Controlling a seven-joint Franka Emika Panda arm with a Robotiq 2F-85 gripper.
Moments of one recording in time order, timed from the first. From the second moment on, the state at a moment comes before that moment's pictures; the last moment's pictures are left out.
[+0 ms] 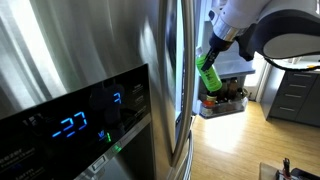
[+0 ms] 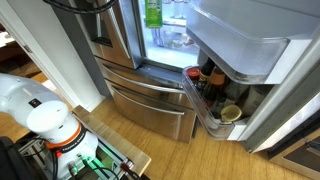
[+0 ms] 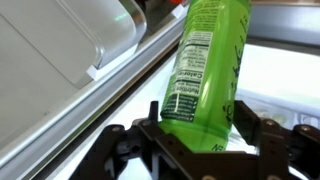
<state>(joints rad) 0.06 -0.58 -0.06 -2.14 -0.62 2.05 0.02</state>
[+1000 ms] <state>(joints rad) -0.01 -0.47 -0.11 -2.19 -0.49 2.41 0.02</state>
